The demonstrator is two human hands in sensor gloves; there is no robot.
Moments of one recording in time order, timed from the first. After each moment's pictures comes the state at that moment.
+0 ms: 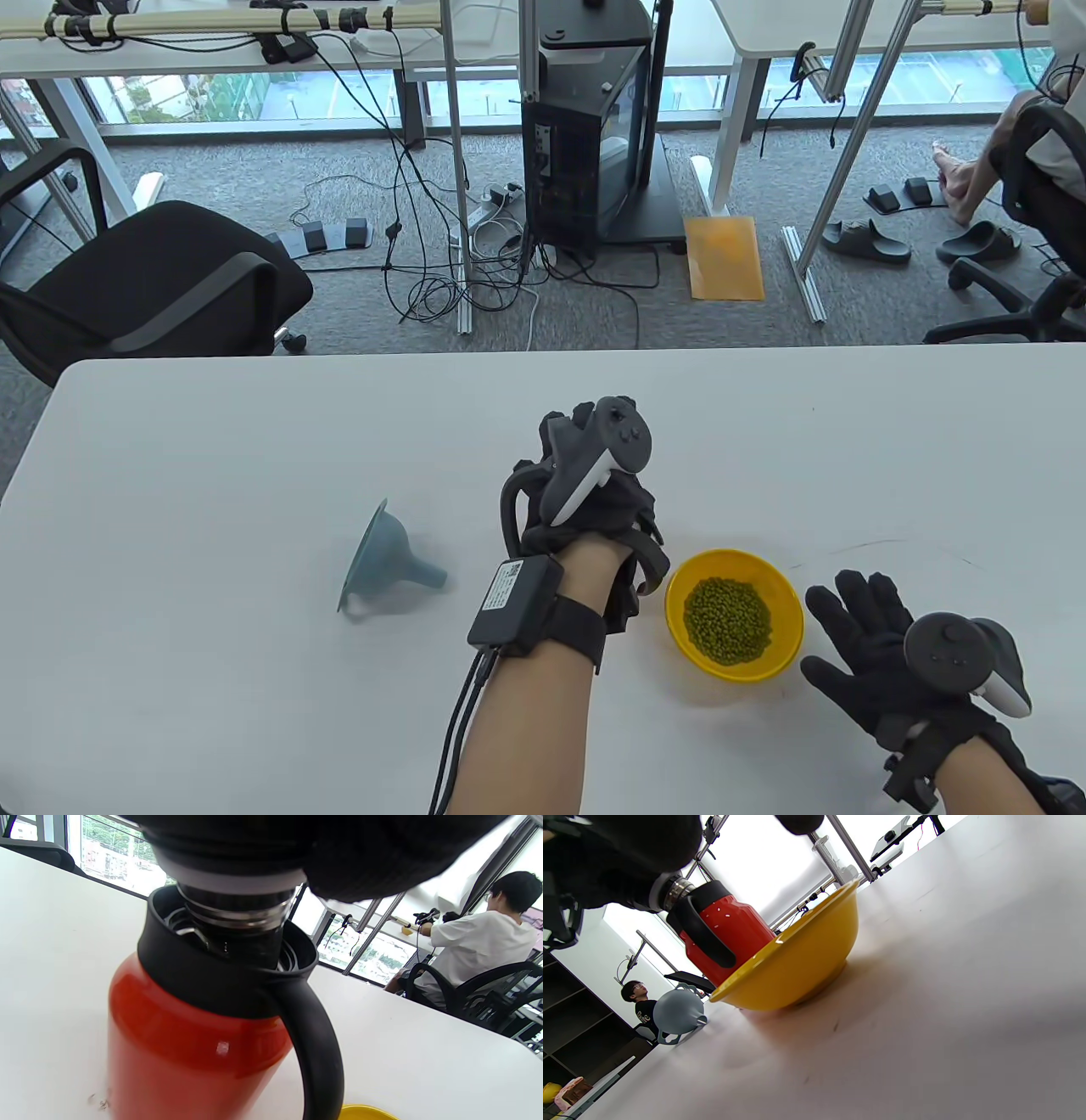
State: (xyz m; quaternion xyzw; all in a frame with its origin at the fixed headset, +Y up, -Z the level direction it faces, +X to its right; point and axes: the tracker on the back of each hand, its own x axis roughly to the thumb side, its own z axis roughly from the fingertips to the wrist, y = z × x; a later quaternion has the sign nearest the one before) left_hand -0.003 -0.603 -0.370 -0.13 -0.01 0.19 0.97; right_hand 0.343 -0.753 -0.253 0.20 0.10 0.92 0.33
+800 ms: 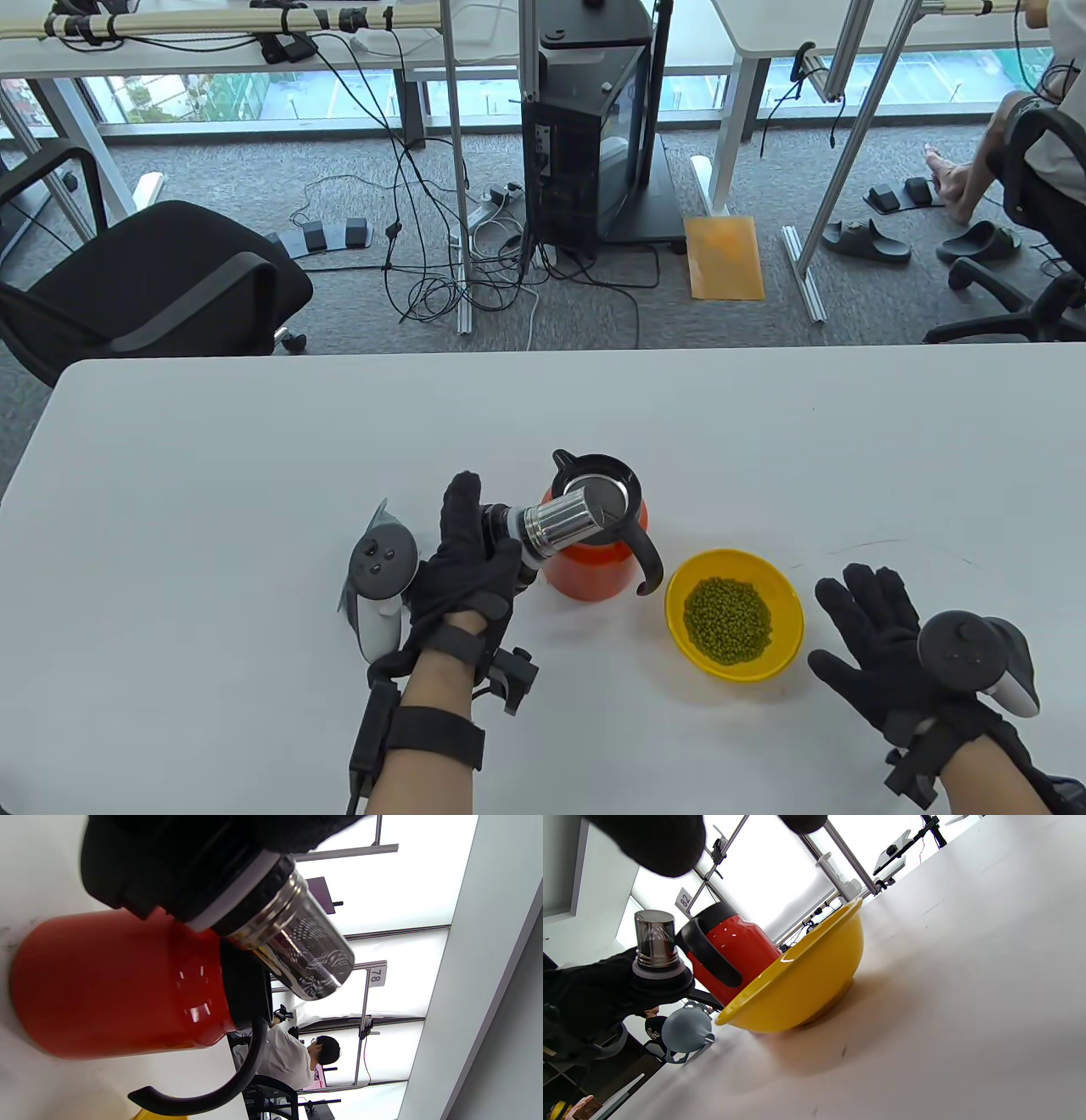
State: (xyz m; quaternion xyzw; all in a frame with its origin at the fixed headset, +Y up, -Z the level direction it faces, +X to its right) left_hand -0.147 -0.715 -0.311 -0.08 -0.06 0.66 0.75; right_hand 0.350 -0.753 -0.256 0.20 0.07 0.91 0.35
